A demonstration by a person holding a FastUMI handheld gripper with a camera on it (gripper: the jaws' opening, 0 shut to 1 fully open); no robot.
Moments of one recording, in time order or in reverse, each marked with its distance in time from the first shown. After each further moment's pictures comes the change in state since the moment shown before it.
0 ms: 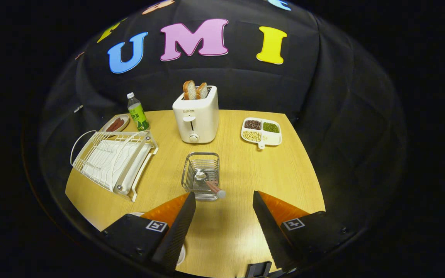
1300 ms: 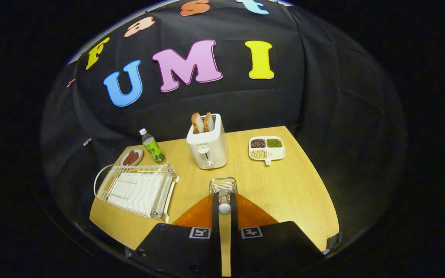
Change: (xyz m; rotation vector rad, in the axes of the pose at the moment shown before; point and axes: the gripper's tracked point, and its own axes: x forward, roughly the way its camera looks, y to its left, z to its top) arm -0.094 0.042 0.062 0.177 -0.178 0.046
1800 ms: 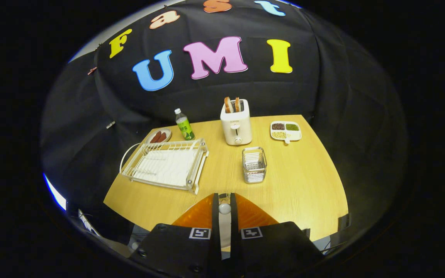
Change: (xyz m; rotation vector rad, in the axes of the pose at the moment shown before) arm -0.071 0.070 -0.097 -0.051 0.153 0.118
